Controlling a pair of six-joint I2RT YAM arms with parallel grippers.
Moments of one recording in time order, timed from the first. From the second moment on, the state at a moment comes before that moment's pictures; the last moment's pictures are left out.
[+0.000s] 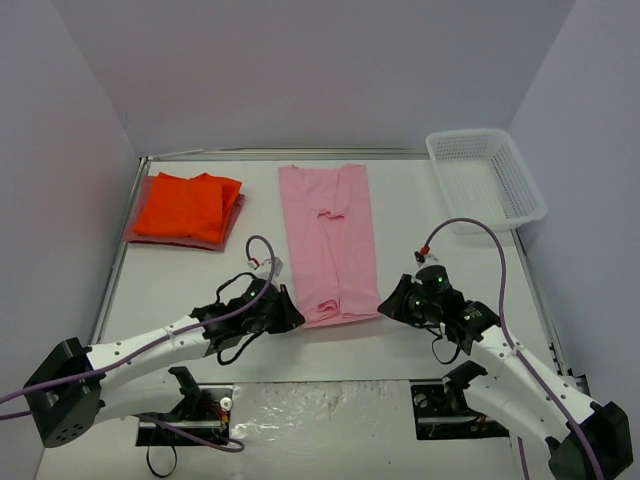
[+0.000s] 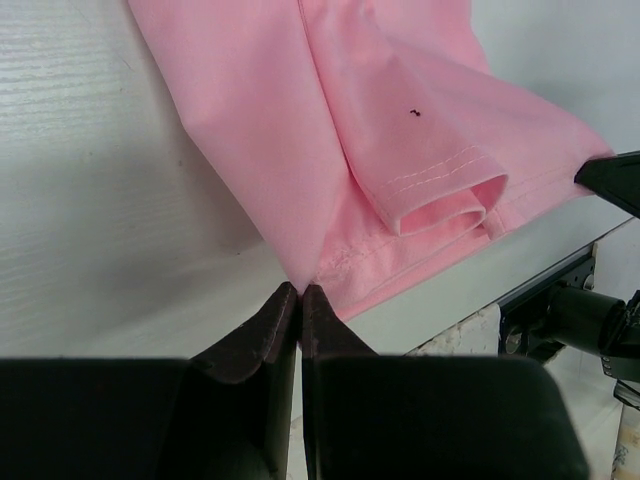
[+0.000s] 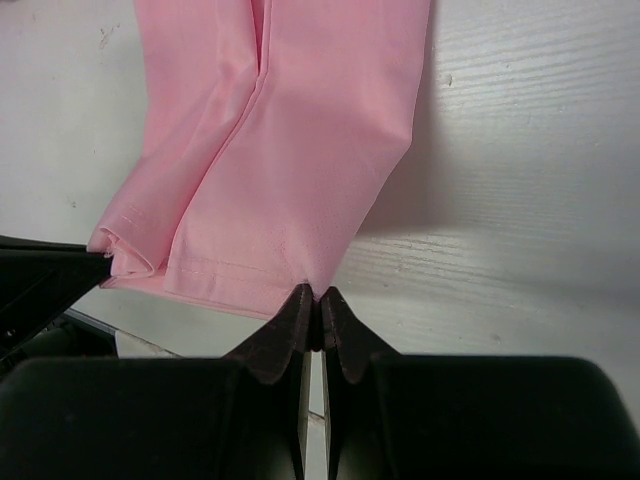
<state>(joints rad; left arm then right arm) -0.90 1.08 0.53 -0.15 -0.04 -0.95 0.52 0.79 0.46 -0.43 -0.11 0.79</state>
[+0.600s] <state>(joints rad) -0.90 1.09 0.72 -0.29 -0.14 -0.86 0.53 0.94 0.64 -0.45 -0.04 0.71</state>
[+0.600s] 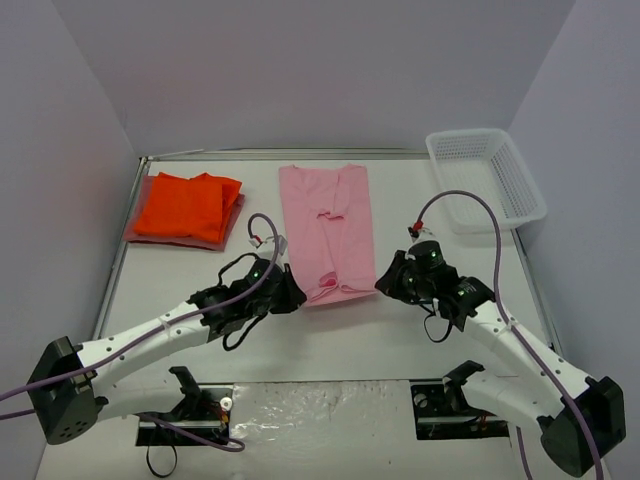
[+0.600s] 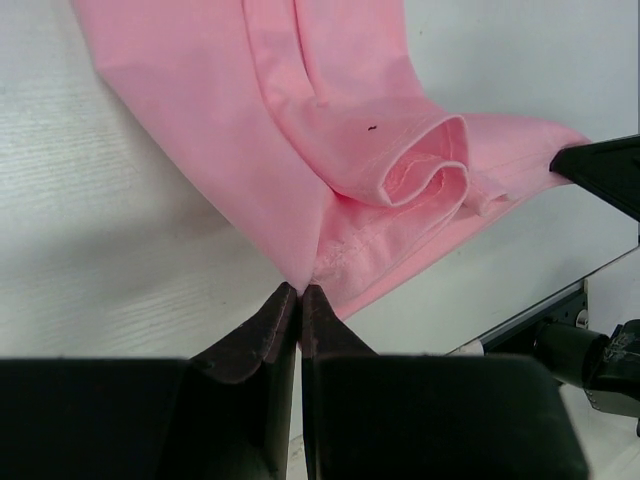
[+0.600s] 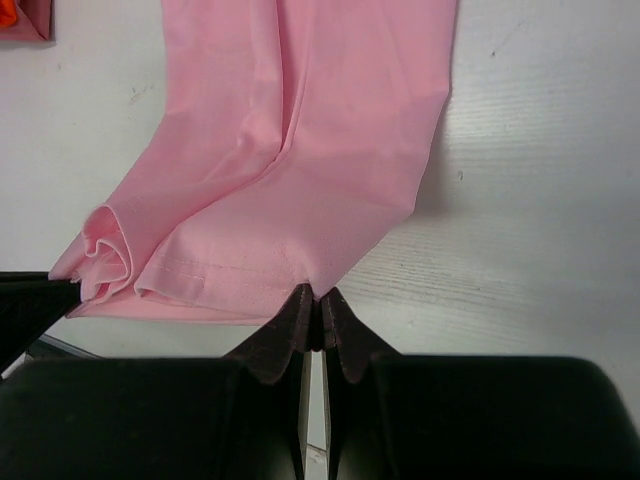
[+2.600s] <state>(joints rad) -0.47 1.62 1.11 -0.25 0.12 -0.60 0.35 1.75 1.20 -0.27 -0.15 0.52</state>
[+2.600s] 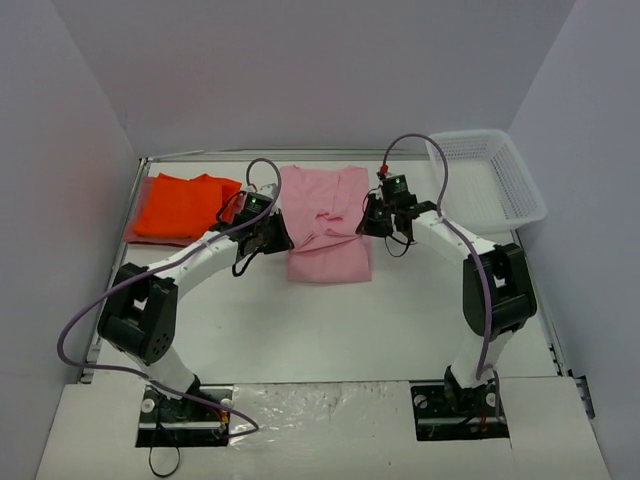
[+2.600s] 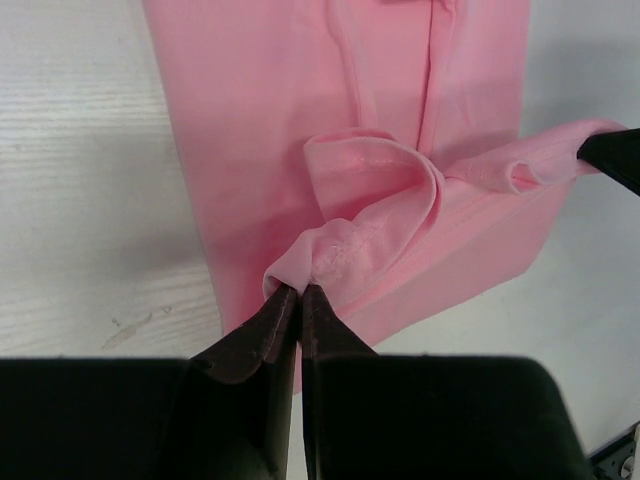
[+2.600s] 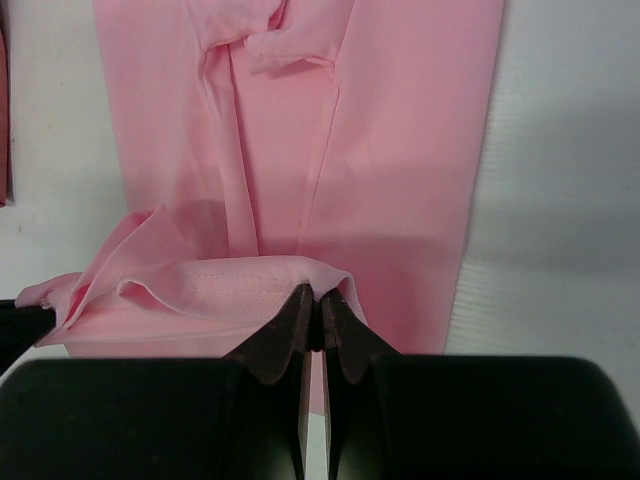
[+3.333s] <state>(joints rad) -0.42 1.84 1.29 -0.22 0.16 -0.55 0.31 1.93 1.37 -0.26 -0.18 0.49</state>
